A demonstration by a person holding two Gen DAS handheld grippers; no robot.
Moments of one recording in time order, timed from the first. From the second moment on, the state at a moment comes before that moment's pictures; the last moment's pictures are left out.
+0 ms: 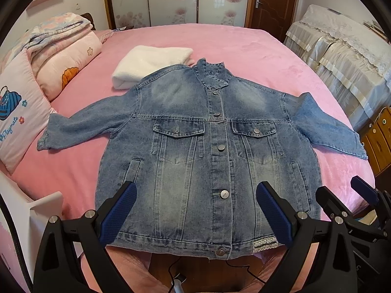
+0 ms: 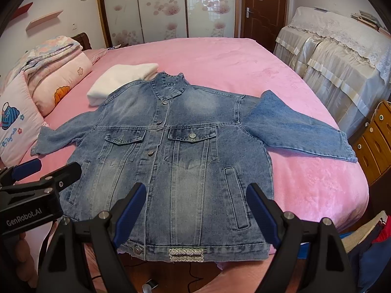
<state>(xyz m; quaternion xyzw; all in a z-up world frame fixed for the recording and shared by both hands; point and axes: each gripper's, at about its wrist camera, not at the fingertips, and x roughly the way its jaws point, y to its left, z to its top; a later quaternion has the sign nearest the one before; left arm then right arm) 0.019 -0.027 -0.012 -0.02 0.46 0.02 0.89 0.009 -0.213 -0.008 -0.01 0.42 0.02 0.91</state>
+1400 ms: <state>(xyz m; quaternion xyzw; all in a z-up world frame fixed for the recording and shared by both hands) 0.015 -0.025 -0.009 -0.02 0.46 0.02 0.89 0.005 -0.204 -0.007 -0.02 0.42 0.02 0.91</state>
